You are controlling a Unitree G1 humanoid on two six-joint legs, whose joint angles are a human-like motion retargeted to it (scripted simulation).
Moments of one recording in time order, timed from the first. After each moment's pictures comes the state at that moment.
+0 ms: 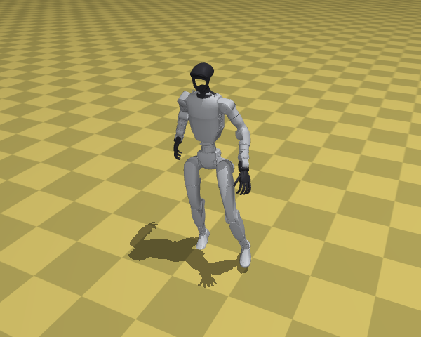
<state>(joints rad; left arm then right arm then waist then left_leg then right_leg) 0.06 0.55 -0.17 0.73 0.15 0.00 0.19 0.51 -0.41 0.17 0.98 -0.13 0.04 -0.02 -0.04 -0.11 0.18 -0.31 0.25 0.13 0.70 -0.02 -0.20 0.07 -0.02 0.17 0.27 -0.17 0.18</state>
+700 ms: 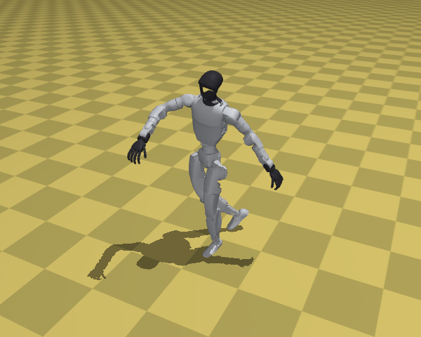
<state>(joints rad) 0.25 0.70 0.24 1.22 0.17 0.10 0.00 -0.85 -0.94 0.92 0.56 -0.14 -0.01 0.01 0.53 -0.20 0.23 -0.08 0.04 0.47 0.27 -0.25 -0.21 0.11 -0.06 -0.31 0.74 -0.09 -0.05</state>
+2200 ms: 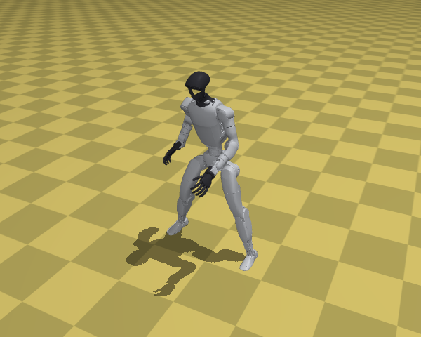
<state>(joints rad) -0.37 0.34 -0.34 0.52 -0.03 -0.09 0.47 0.40 -0.41 0.05 0.48 0.07 0.01 -0.43 -0.07 0.02 0.28 -0.03 0.26 0.02 -0.03 0.01 -0.22 -0.13 -0.39 0.00 0.27 -0.13 0.21</state>
